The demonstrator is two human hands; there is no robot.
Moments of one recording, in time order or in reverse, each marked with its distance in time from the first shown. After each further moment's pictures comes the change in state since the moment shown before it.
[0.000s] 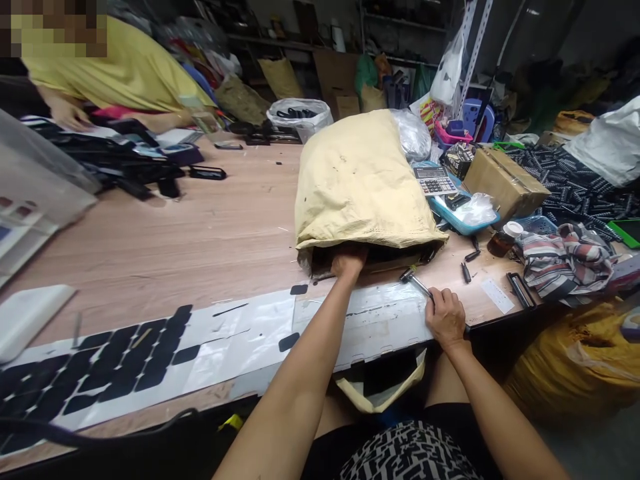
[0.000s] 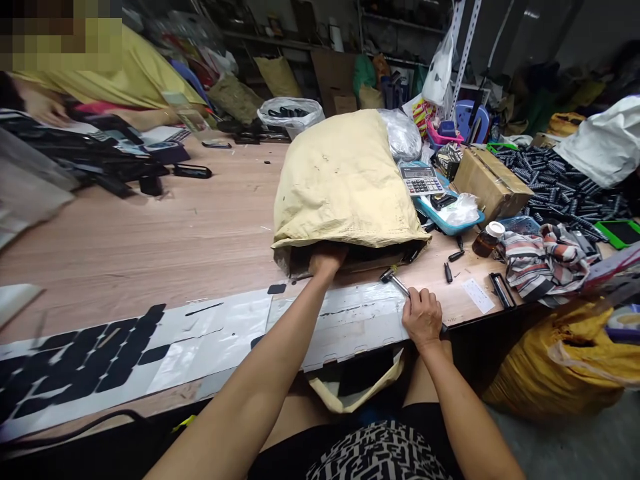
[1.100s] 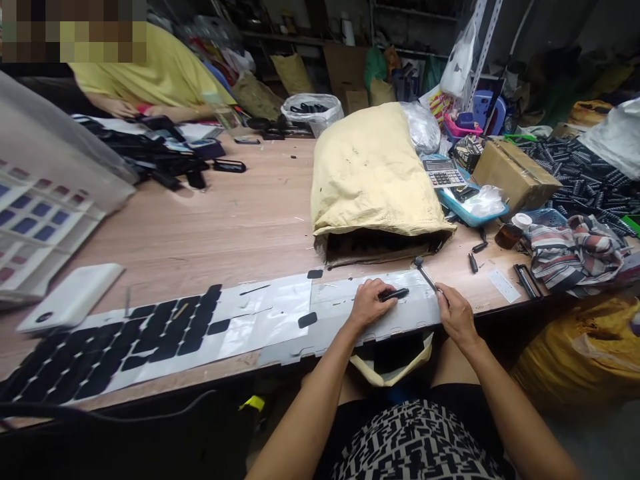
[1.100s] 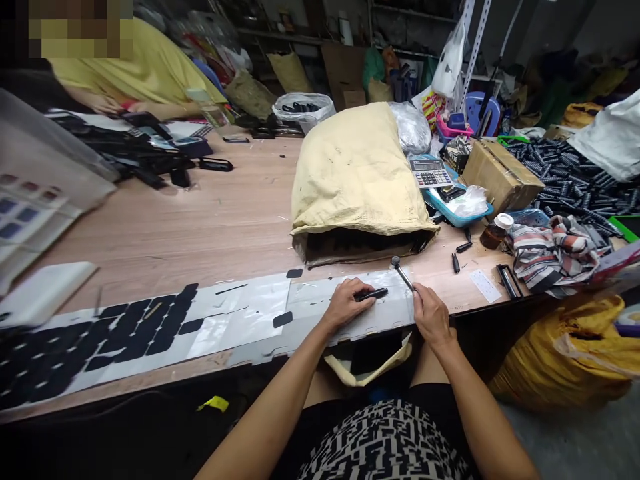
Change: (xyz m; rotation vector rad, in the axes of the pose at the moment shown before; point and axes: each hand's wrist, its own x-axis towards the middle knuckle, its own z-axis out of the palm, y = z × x) left_hand -0.124 -0.074 -0.001 0.004 -0.278 0.672; right_hand -0.012 0.003 -0.033 0.536 -0.077 -0.001
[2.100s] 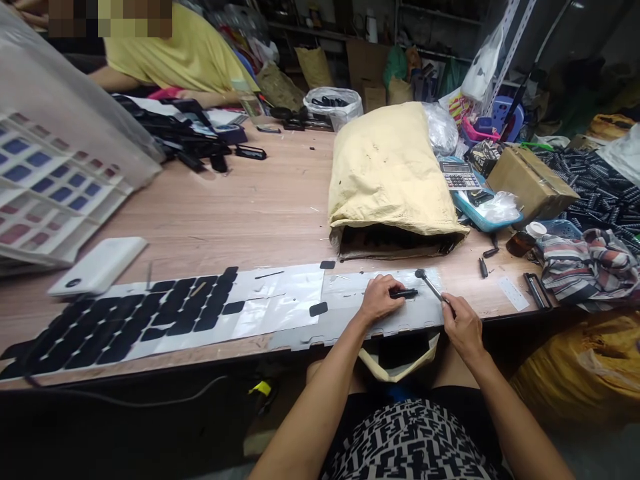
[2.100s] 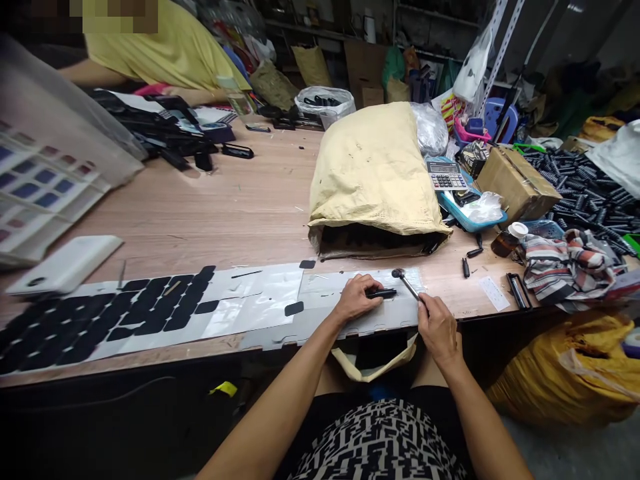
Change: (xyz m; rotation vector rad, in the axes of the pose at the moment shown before) left_hand 0.003 0.004 -0.001 -0.015 -0.015 -0.046; right_hand -0.015 -0.011 -0.003 -0.128 -0.007 -0.004
